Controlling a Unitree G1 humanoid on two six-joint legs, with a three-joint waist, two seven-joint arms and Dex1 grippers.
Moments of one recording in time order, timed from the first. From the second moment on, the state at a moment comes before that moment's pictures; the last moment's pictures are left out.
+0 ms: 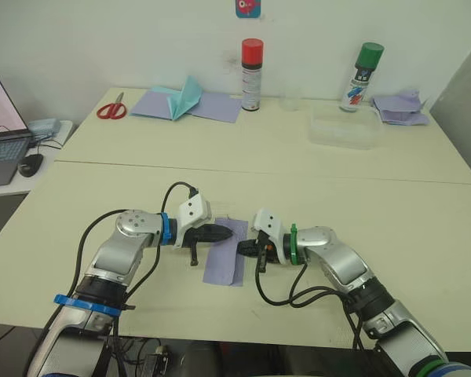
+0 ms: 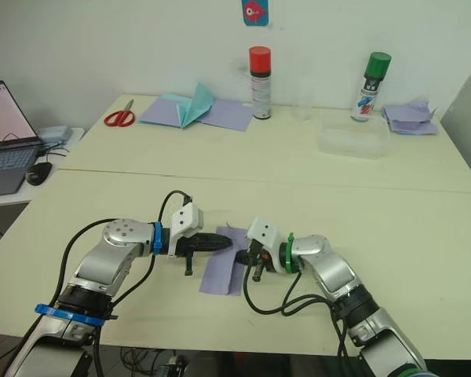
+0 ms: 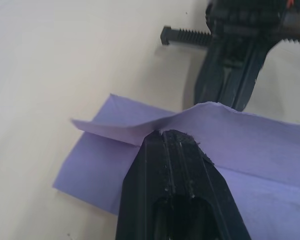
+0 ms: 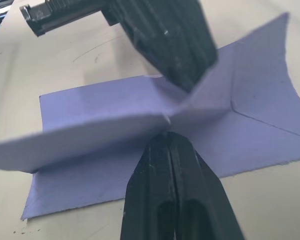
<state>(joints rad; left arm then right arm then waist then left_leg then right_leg) -0.43 0.61 -0.19 0.17 -0.17 0.22 -1.21 -0.49 -0.26 0.41 0.12 0.14 0.48 0.91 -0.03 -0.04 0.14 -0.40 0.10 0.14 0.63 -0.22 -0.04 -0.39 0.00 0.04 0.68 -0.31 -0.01</state>
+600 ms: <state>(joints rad) -0.40 0.61 -0.22 0.16 -0.13 0.20 -1.18 -0.53 -0.18 0.20 -0.05 0.40 1.14 0.74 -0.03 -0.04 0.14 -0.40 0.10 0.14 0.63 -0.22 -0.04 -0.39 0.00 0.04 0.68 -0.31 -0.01</state>
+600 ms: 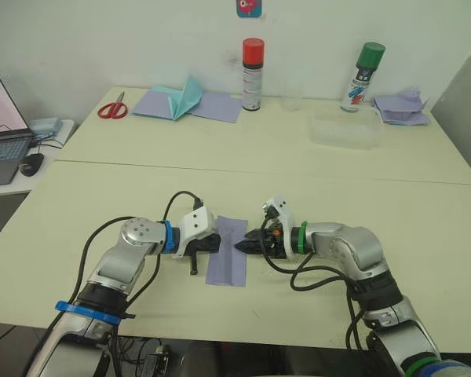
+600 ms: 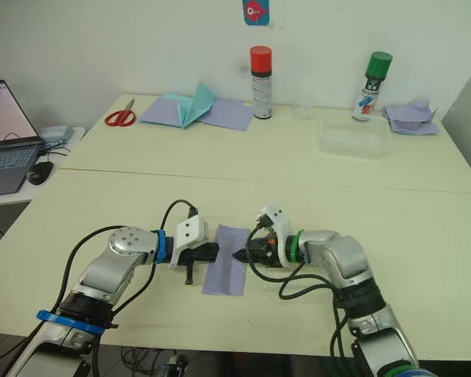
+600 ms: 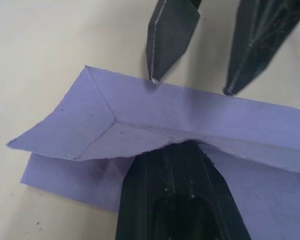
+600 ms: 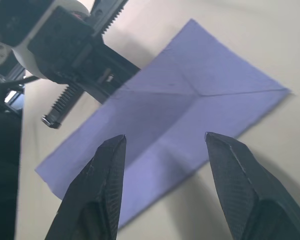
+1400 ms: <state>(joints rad) -0.41 0.57 -0.23 0.09 -0.17 0.27 -1.17 -0.62 -0.04 -0.12 -0.05 0.58 1.57 0.52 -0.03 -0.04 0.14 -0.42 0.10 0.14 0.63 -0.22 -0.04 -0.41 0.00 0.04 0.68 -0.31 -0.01</state>
